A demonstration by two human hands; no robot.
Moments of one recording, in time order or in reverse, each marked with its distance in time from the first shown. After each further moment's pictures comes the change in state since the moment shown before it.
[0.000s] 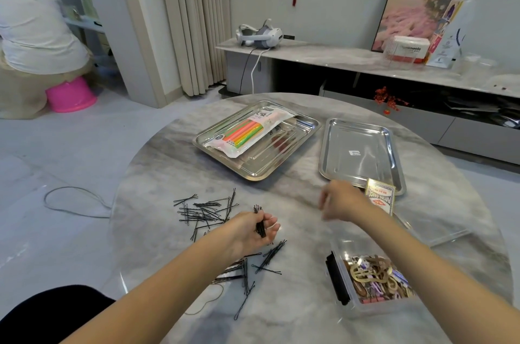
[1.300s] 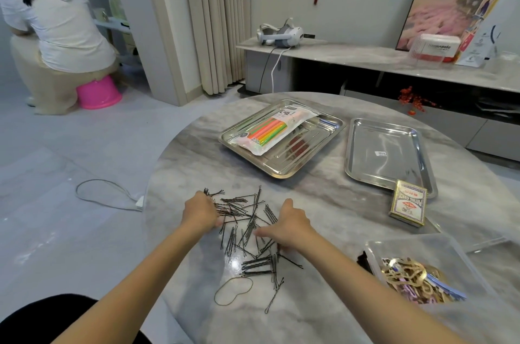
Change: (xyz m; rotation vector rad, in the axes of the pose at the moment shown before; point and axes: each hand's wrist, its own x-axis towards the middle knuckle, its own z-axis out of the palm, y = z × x) left_hand 0.017 0.048 -0.122 0.709 0.646 0.446; right_hand -0.034 -0.130 0.071 0.390 -0.129 0.067
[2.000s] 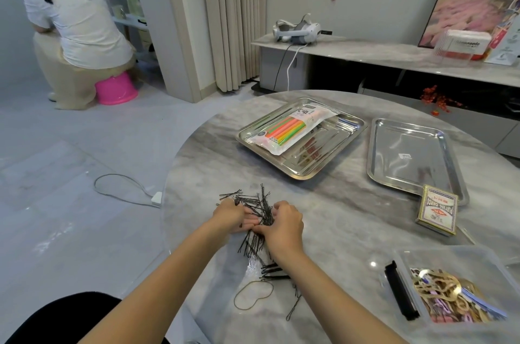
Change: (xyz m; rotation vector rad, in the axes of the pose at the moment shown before) left_hand -0.016 0.011 0.011 -0.337 -0.259 -0.237; right_hand 0.020 -0.023 0.059 0.136 0.351 -0.140
